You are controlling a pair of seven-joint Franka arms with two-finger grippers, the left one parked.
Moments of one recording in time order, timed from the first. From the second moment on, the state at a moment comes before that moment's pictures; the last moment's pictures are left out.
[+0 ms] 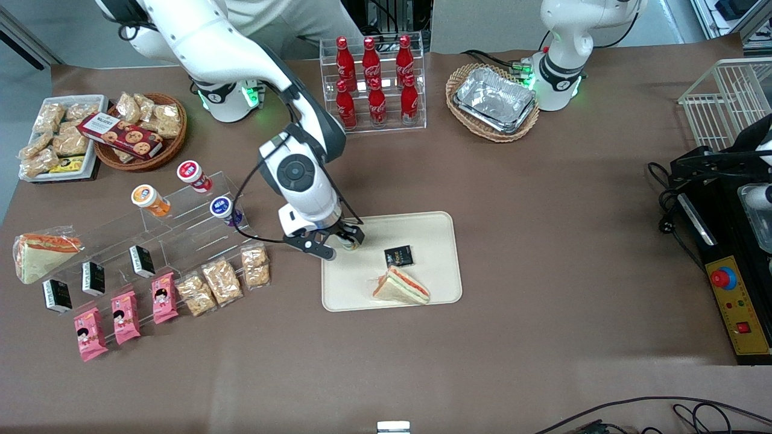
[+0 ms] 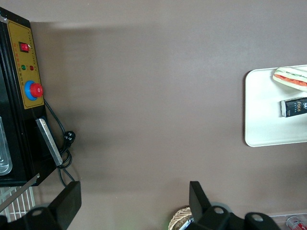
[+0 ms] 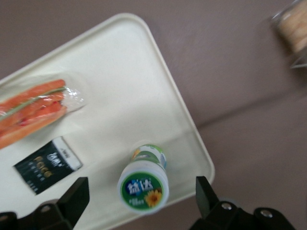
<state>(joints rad) 0.59 0.44 0.02 -1.83 0.06 2.32 1.00</state>
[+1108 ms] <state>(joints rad) 0.26 0.09 0.00 -1.53 0.05 1.66 0.32</state>
